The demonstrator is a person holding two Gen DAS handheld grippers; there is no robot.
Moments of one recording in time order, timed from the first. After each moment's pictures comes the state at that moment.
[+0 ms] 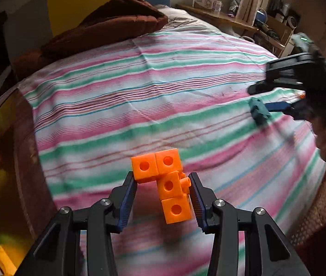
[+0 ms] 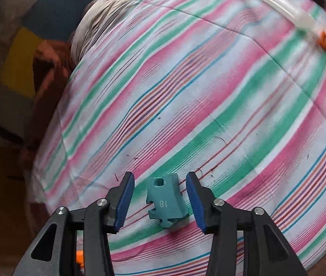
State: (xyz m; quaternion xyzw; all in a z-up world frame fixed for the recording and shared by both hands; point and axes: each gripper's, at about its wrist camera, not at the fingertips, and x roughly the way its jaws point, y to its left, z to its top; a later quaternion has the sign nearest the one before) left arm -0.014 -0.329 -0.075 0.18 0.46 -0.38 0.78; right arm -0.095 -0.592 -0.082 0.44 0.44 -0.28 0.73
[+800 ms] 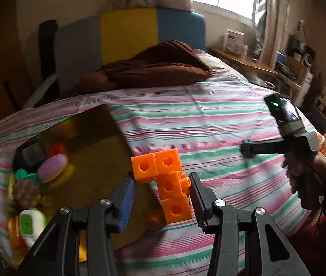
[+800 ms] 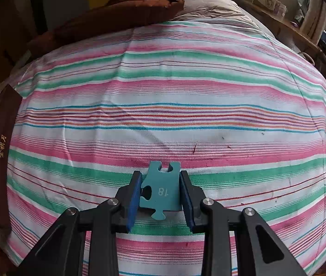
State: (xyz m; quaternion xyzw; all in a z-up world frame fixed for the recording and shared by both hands) left arm -0.003 -0.219 -0.001 0.11 0.38 -0.31 0.87; right arm -0.025 -0.481 -0.086 0.14 0.52 -0.17 0.82
